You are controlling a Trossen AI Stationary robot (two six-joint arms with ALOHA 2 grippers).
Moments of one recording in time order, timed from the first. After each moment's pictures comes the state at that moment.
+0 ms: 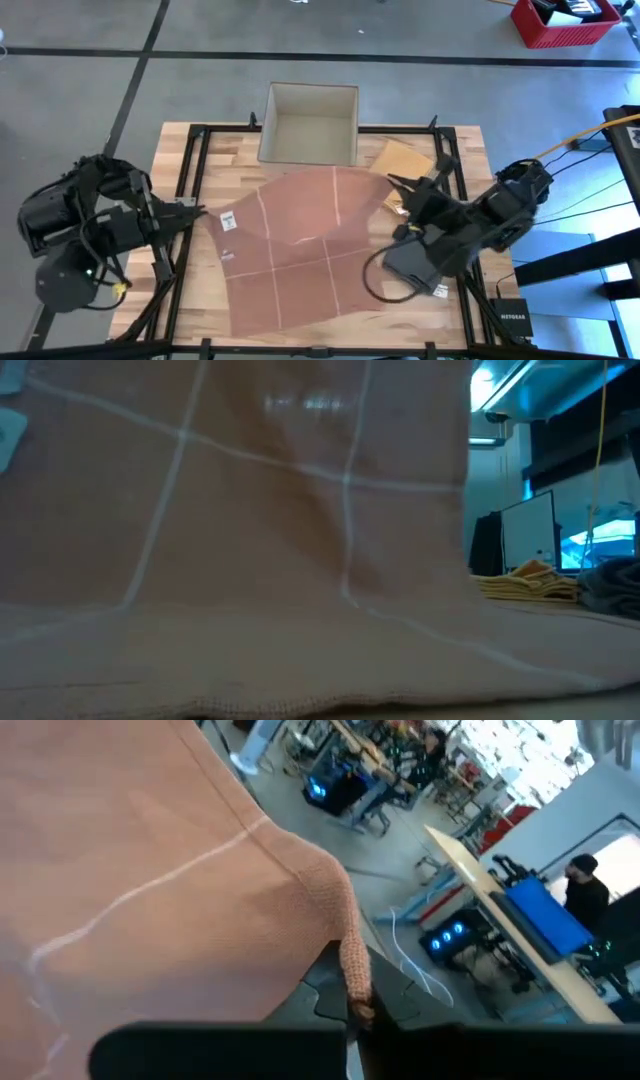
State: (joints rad) left arm -1.11 1.55 2.26 -1.56 -1.50 -0.54; right arm 0.65 1.62 2.16 -1.57 1.23 0.40
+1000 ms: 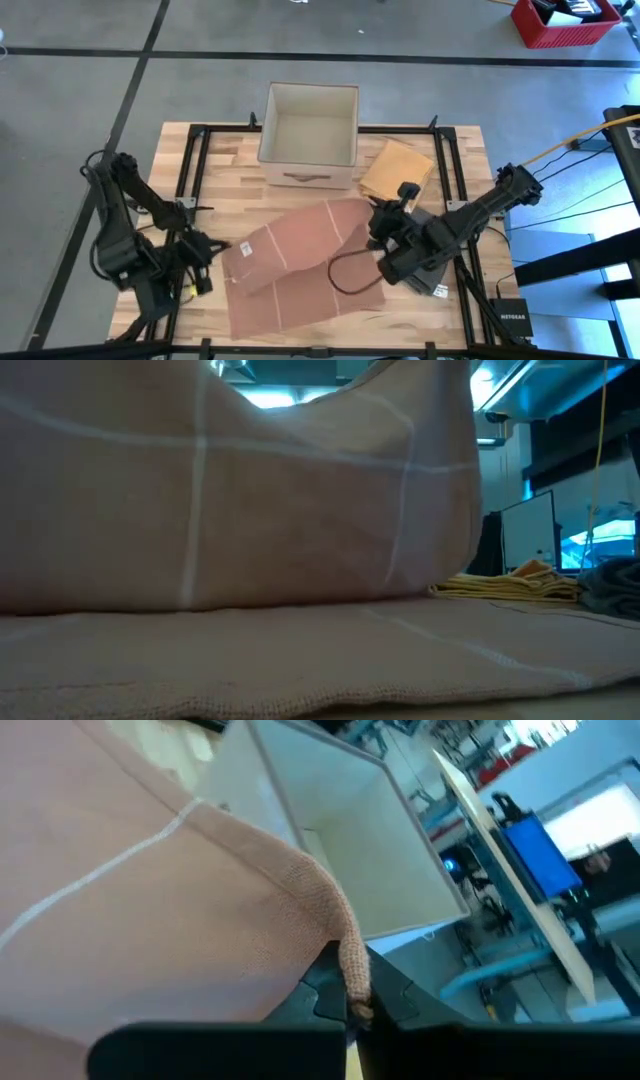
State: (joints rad) left arm -1.02 1.43 1.55 -1.57 -0.93 -1.26; right arm 0.56 1.59 1.56 -1.35 1.13 0.60
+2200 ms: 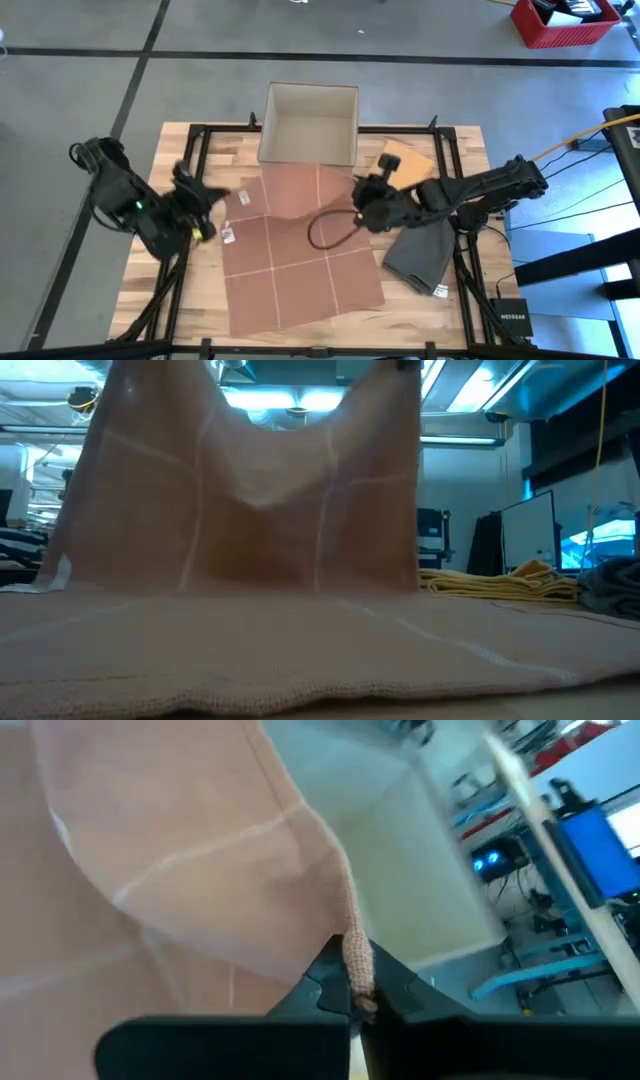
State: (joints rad) left arm -0.76 1.17 1.51 -1.55 -1.05 -0.97; right arm 0.29 1.51 1.53 -0.94 0.92 0.08
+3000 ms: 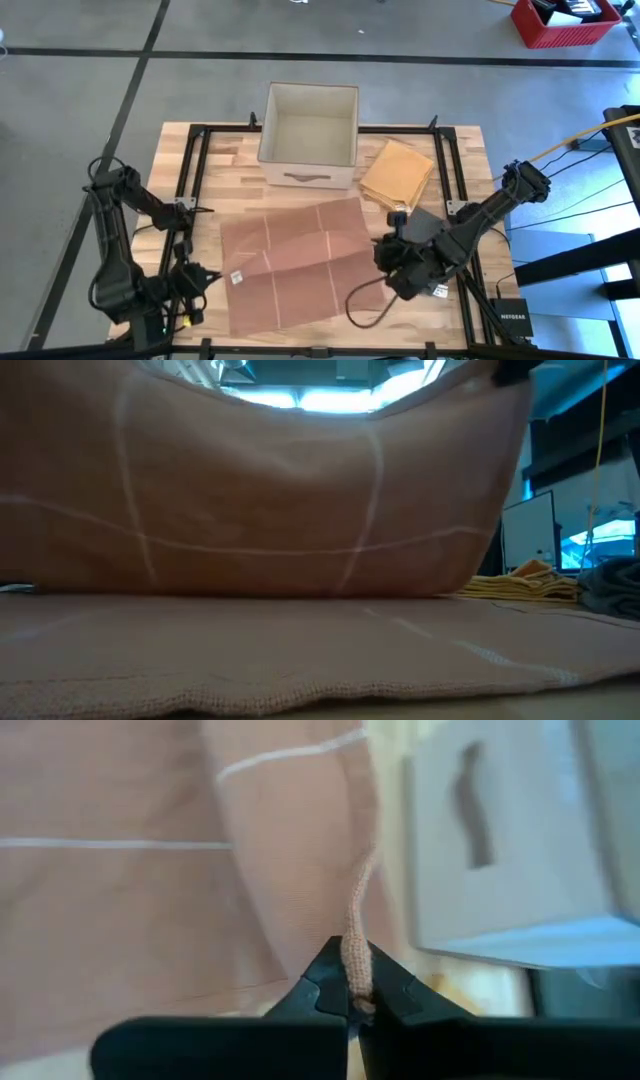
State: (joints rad) left arm -1.17 1.56 1.51 -1.54 -0.78 -1.38; right arm 0.66 1.51 1.30 -1.04 0.72 0.37
